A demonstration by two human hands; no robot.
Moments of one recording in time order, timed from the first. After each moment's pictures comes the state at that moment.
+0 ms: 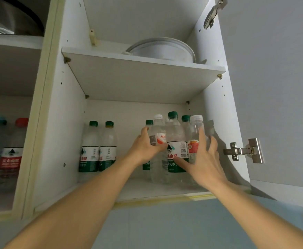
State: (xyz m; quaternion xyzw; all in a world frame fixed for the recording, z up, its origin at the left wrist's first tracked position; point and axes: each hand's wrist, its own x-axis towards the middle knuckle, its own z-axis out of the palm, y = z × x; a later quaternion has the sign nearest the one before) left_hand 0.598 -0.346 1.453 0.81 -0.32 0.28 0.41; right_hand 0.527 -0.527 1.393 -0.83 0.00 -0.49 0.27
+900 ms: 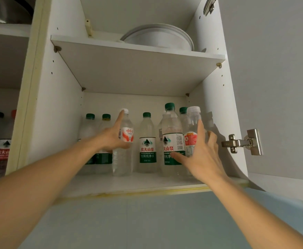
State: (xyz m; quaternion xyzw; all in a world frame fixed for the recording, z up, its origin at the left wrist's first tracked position) left_hand 0.628 -0.268 1.472 0.89 -0.25 0.25 0.28; right_hand 0.531 -0.536 1.387 -0.81 -0.01 -0.52 0.27
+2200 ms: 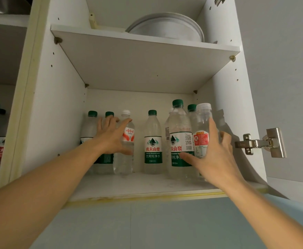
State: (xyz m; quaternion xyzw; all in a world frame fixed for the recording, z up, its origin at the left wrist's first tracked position) left_hand 0.691 -0.251 1.471 0.88 -0.19 0.43 0.01; right_hand 0.532 -0.539 1.387 -0.80 -0.03 -0.52 0.29
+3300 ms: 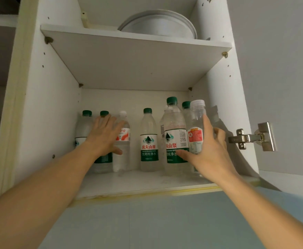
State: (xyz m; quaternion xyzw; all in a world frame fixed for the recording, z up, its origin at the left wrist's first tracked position) left_hand 0.698 -0.243 1.463 0.85 -0.17 0.49 -0.13; right_hand 0.533 -0.542 1.388 -0.79 -0.05 -0.51 0.33
